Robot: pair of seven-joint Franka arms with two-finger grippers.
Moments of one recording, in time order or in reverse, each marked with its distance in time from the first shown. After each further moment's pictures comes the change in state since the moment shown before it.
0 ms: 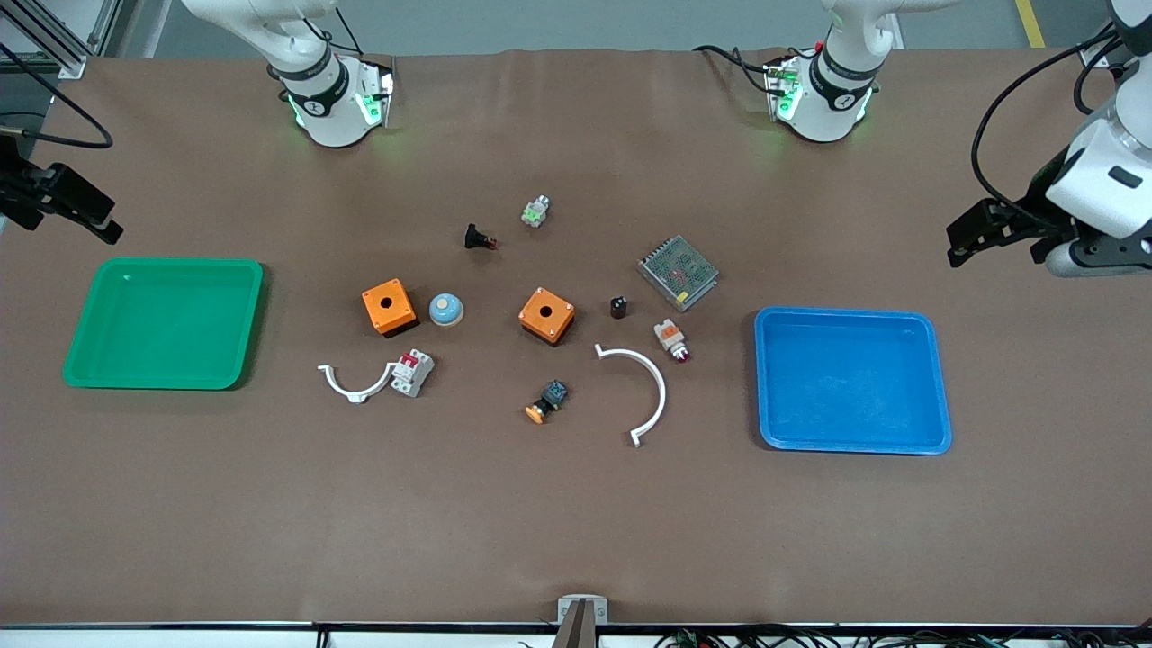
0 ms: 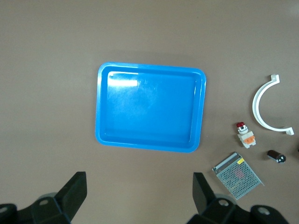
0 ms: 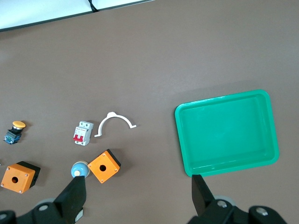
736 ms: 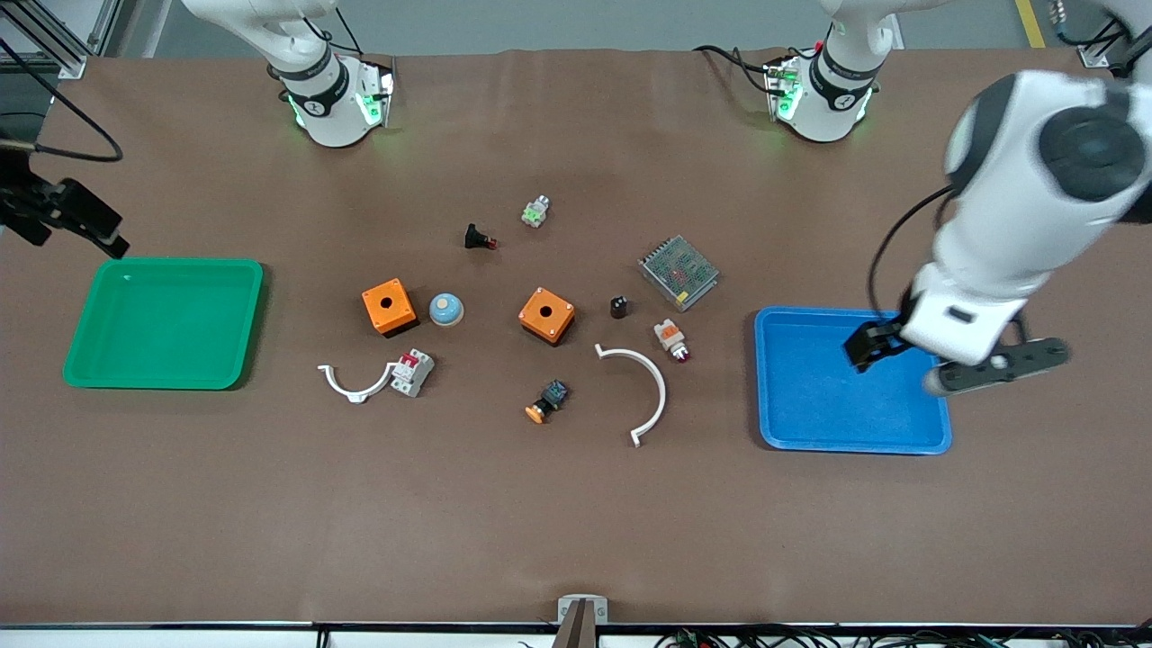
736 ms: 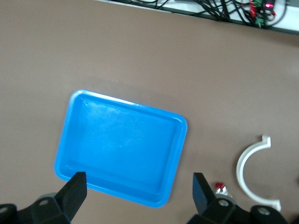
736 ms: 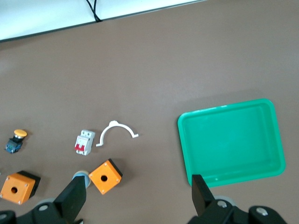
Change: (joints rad) left arm 0.133 0.269 -0.297 0.127 0.182 0.186 -0.298; right arm 0.000 -0.013 0.000 -0.028 0.000 0.053 0.000
